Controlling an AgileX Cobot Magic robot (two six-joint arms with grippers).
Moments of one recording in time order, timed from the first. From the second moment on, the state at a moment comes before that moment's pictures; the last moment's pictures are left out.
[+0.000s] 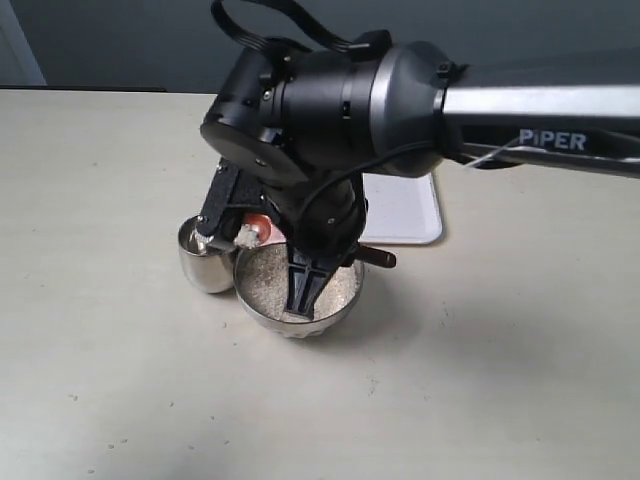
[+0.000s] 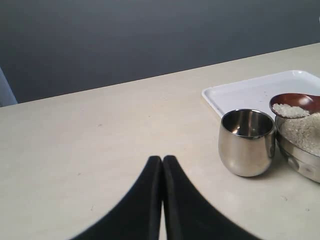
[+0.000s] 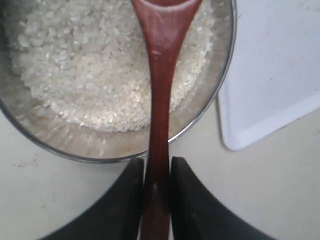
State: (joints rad) left arm -0.32 0.00 0.00 -0.18 0.25 0.27; right arm 1.10 1.97 -1.51 -0.42 1.22 -0.17
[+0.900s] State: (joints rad) left arm -0.32 0.00 0.00 -0.18 0.25 0.27; right arm 1.09 2.07 -1.62 -0.42 1.22 -0.22
